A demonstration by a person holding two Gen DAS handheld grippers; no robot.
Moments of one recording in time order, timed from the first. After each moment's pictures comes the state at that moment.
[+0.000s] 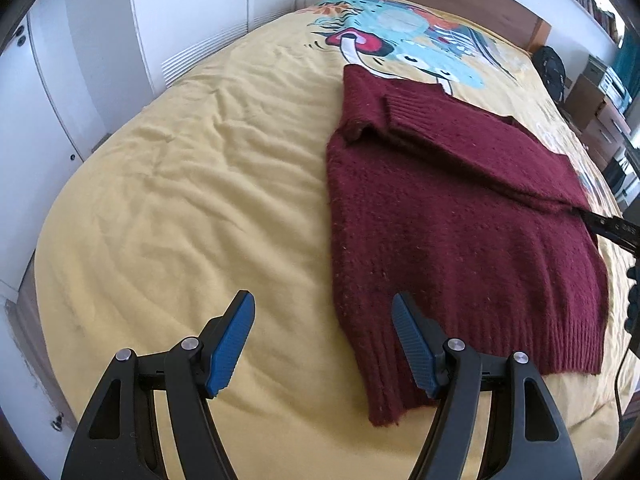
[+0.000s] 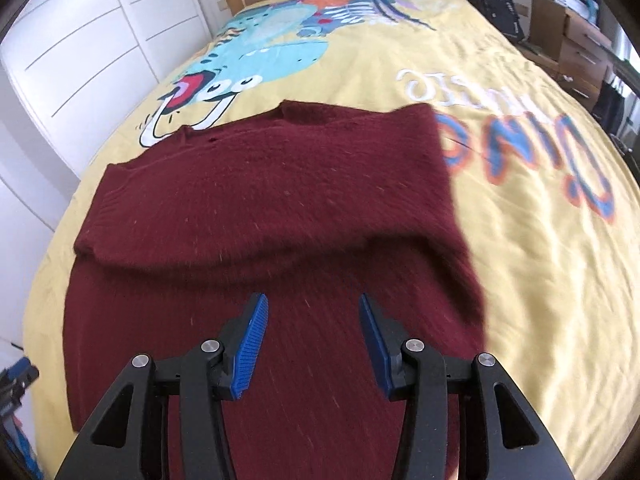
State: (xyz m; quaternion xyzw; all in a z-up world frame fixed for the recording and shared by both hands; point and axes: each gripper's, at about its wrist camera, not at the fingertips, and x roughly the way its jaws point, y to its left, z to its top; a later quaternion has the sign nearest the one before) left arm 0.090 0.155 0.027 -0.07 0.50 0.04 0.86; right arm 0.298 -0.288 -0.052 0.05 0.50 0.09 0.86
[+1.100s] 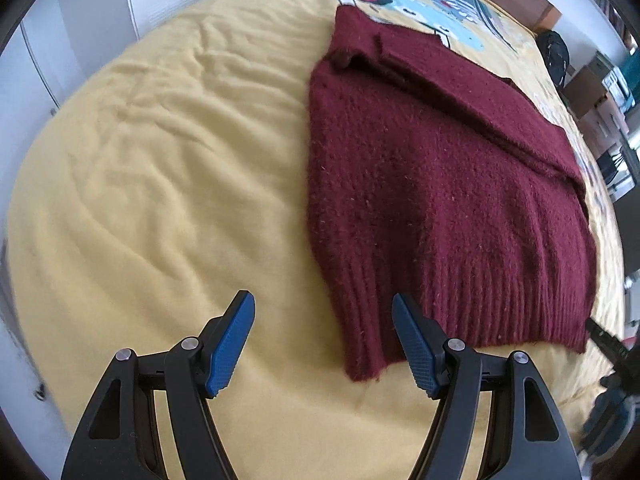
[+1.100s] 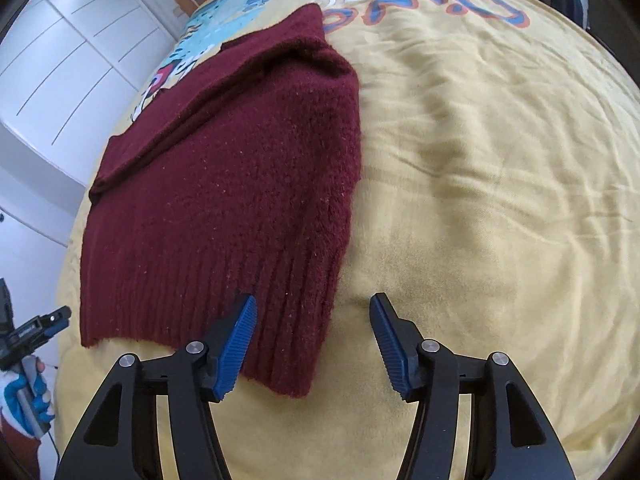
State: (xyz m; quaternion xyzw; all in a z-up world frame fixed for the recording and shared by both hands) left arm 0.087 0.147 -0.009 -0.13 0.57 0.00 0.81; right arm 0.150 -0.364 -0.110 0.17 0.55 0.08 0.82
